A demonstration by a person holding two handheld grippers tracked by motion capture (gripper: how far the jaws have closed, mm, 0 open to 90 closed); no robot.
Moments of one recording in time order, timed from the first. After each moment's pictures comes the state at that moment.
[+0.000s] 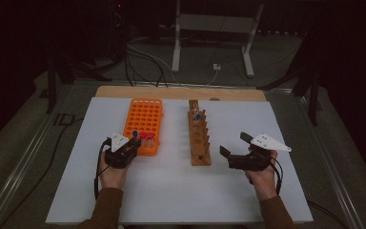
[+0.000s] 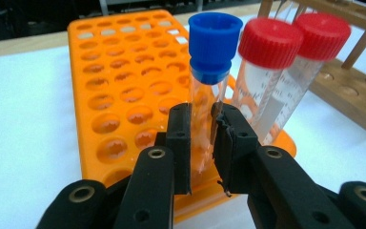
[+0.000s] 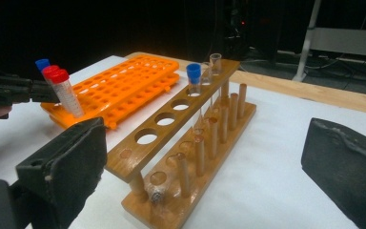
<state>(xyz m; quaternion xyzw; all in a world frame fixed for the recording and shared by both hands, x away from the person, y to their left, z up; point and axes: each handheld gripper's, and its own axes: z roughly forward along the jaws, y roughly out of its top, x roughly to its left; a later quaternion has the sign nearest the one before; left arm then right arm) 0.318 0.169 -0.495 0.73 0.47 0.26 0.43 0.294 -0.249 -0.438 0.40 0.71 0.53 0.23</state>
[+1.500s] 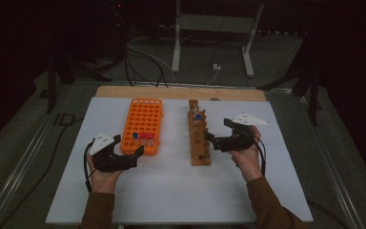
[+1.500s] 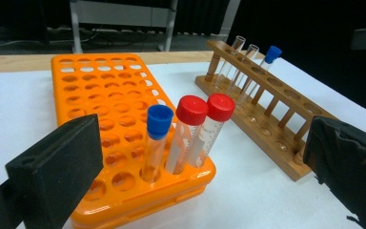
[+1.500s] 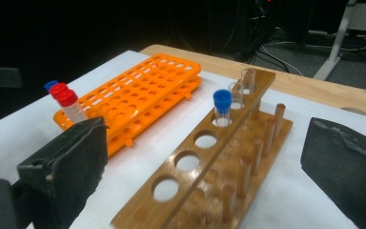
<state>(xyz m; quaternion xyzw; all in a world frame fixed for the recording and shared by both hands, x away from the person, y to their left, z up) 0.285 0.186 -0.449 0.68 0.46 0.21 0.53 0.348 -0.208 -0.417 0.39 0.74 0.52 0.17</state>
